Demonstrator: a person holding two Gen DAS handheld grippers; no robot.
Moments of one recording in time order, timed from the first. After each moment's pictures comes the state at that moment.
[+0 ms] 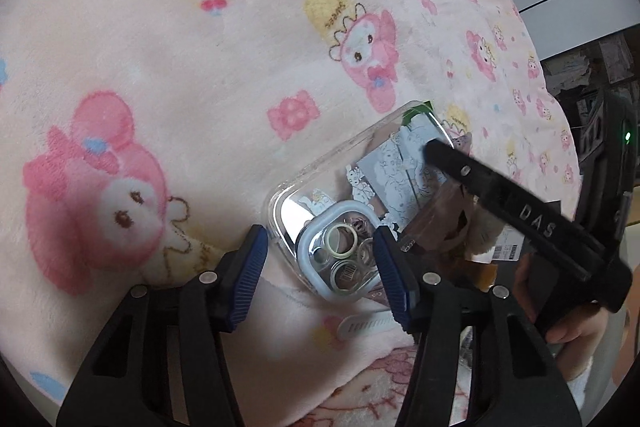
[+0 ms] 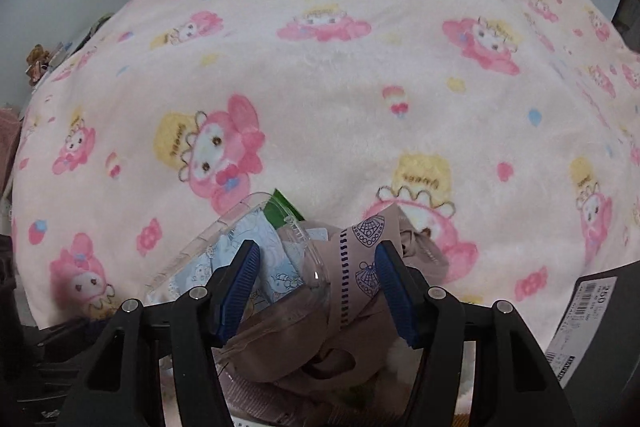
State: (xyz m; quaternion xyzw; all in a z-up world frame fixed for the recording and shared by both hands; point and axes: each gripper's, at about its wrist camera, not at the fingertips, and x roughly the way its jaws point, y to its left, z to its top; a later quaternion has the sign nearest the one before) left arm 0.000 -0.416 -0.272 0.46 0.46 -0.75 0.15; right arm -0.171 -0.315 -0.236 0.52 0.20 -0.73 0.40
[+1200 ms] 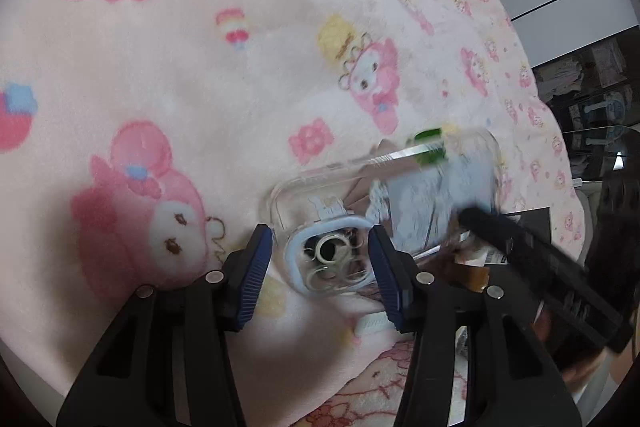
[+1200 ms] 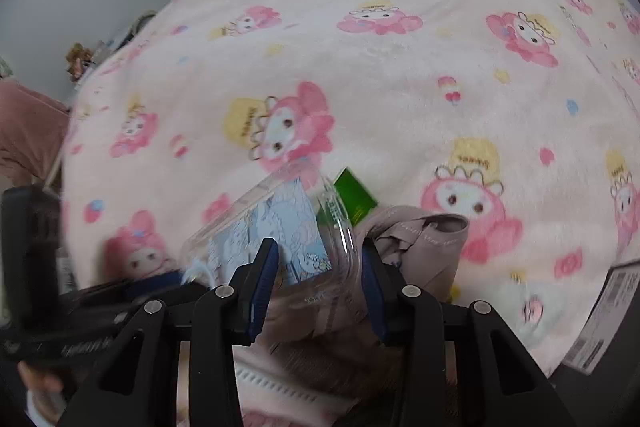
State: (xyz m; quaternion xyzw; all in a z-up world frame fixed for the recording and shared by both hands) left arm 0.015 -0.432 -0.256 0.44 0.45 -0.76 0.15; right arm -0.135 -0.295 -0.201 0.52 0.17 -0.69 0.47
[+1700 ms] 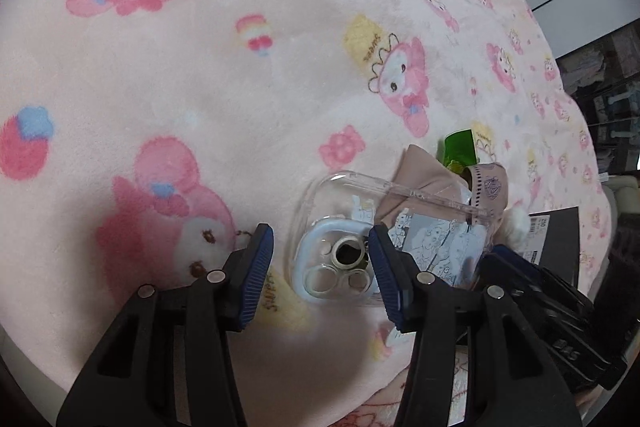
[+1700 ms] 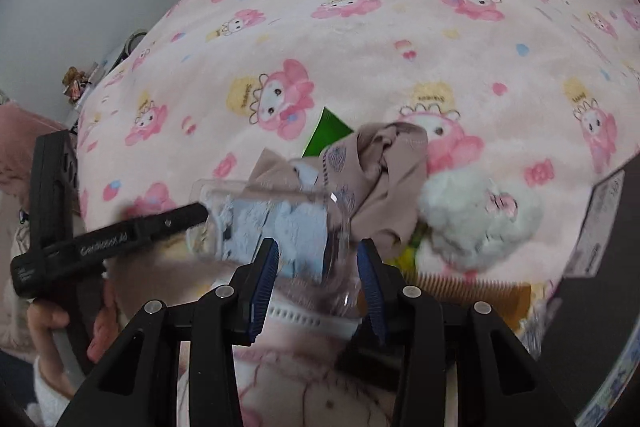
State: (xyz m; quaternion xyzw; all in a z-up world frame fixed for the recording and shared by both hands) left arm 0.006 -0.434 -0.264 0.47 0.41 -0.75 0.19; right arm -0.133 -0.264 -0.219 0.55 0.17 -0.70 0.42
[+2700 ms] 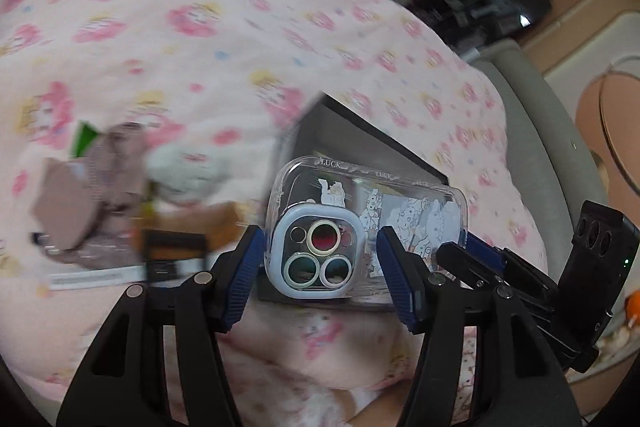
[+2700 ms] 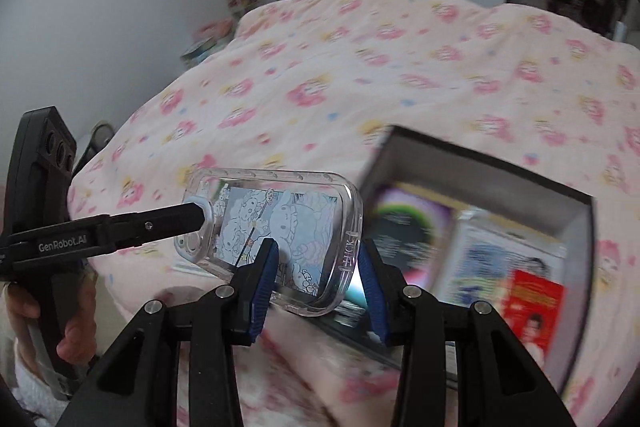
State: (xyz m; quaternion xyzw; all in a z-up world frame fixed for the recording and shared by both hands) left arm -0.096 -0.189 -0.116 0.45 0.31 -0.84 -0.08; right arm -0.131 -0.002 -0.075 0.44 0.06 -0.84 0.32
